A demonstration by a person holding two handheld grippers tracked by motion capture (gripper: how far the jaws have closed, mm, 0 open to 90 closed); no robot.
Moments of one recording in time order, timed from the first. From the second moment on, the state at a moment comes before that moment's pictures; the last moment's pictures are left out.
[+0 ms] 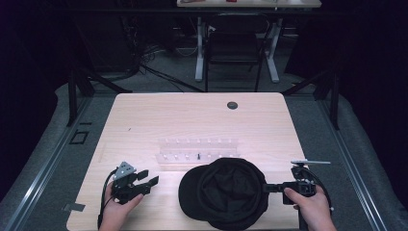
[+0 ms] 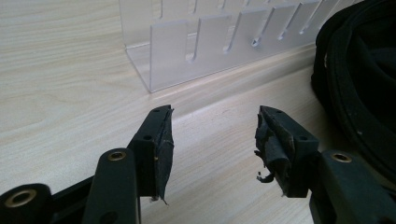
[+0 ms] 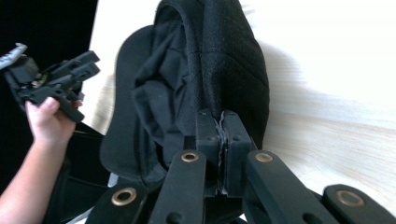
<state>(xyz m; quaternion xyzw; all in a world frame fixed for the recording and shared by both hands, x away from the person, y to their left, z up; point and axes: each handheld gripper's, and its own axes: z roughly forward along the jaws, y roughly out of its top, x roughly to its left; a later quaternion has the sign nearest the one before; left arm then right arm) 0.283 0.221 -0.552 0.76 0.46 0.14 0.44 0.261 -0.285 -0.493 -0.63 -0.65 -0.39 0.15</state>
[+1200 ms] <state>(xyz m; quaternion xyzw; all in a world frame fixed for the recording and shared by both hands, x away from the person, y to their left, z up) 0.283 0.220 -0.553 0.76 0.46 0.14 0.44 0.262 -0.252 -0.411 -0.54 -0.63 -0.54 0.17</state>
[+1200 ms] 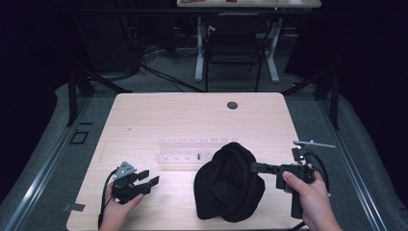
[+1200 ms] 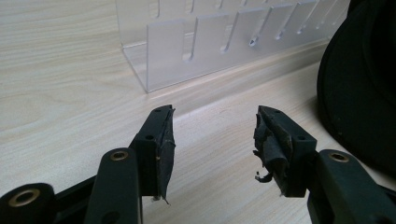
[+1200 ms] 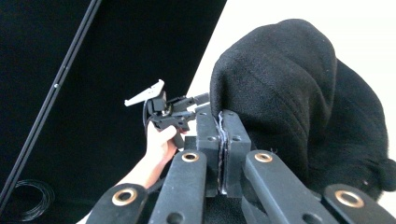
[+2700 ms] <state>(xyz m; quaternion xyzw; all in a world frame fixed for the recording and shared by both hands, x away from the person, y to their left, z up) 0.282 0.215 -0.552 0.76 0.45 0.13 0.45 0.275 -0.262 -0.339 -0.51 -0.61 -0.60 0.10</state>
